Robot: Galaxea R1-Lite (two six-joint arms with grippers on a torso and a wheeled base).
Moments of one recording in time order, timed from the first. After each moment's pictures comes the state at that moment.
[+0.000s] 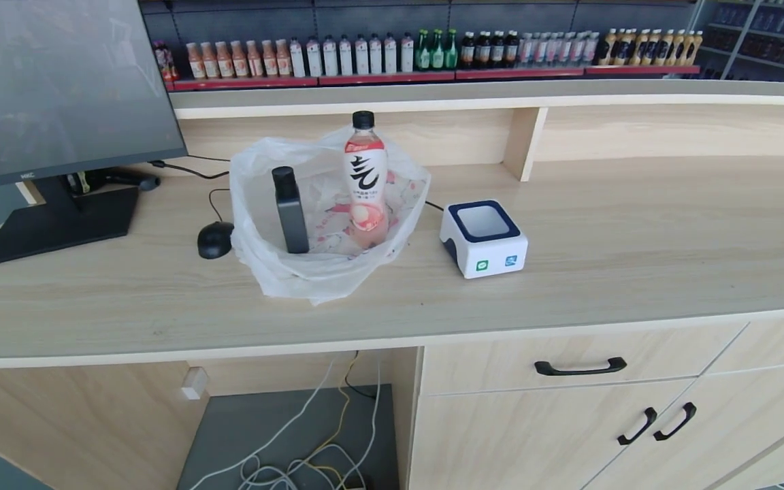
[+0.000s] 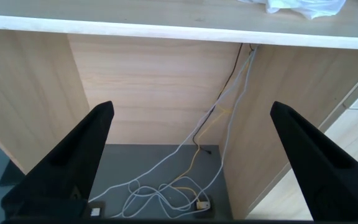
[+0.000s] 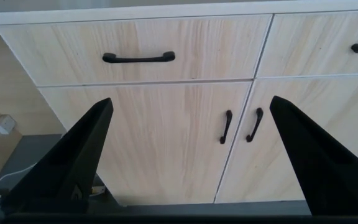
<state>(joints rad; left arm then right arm) 0.00 0.00 0.00 0.00 0.00 -0.01 0.00 0.00 0.00 0.00 0.02 -0.01</state>
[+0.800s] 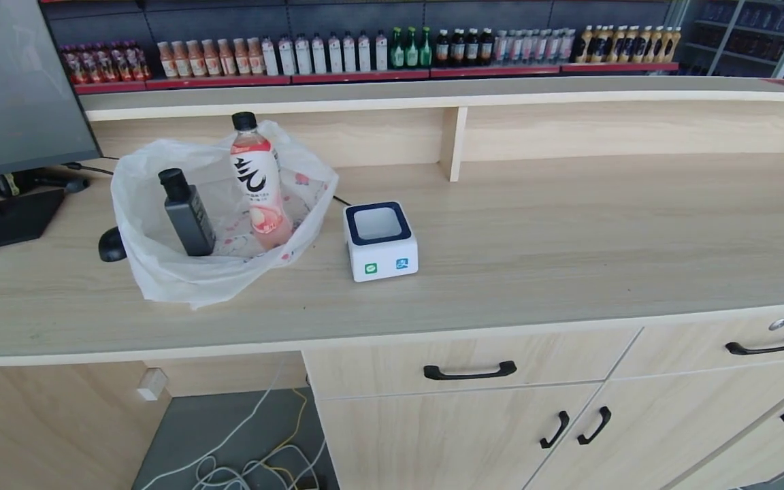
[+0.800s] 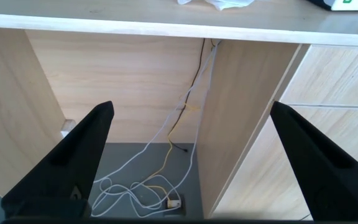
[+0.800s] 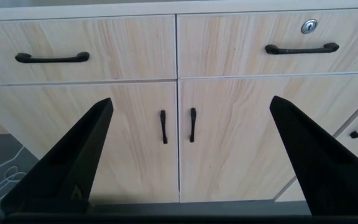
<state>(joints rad) 0.00 0.00 0.00 0.00 0.00 0.00 0.00 0.00 0.00 0.00 0.02 -0.02</state>
